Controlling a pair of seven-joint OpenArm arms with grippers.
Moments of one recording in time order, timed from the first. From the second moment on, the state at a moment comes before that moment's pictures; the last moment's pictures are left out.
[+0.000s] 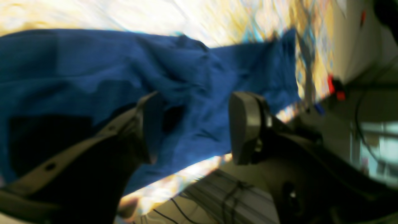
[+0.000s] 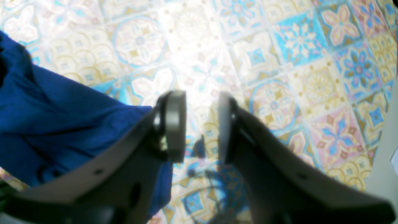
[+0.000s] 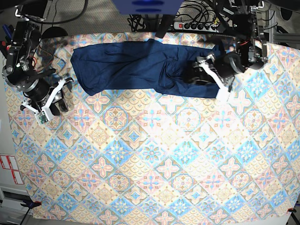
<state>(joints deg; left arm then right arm) 18.7 -11.9 -12.7 103.8 -52.6 -19.4 64.8 -13.3 20.5 20.9 108.9 25.3 35.5 -52.6</state>
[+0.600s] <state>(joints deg) 17.4 -16.6 6.9 96.9 -50.4 -19.2 64.4 -13.0 20.5 20.6 108.9 25.2 35.5 -52.8</state>
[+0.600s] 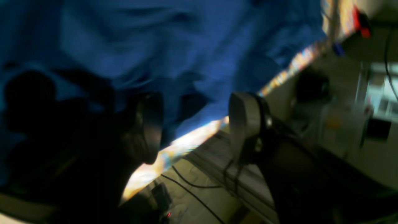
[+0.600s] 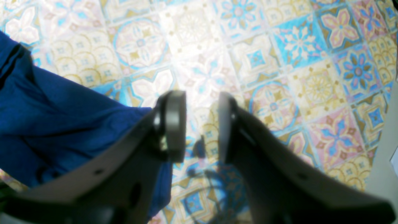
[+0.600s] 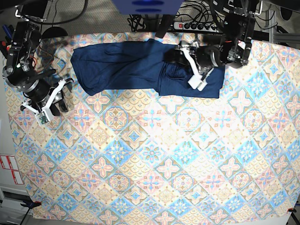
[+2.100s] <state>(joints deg) 22.2 -17.5 -24.8 105.6 -39.3 -19.7 64.5 -7.4 20.9 10.2 76.0 26.8 35.8 -60.1</state>
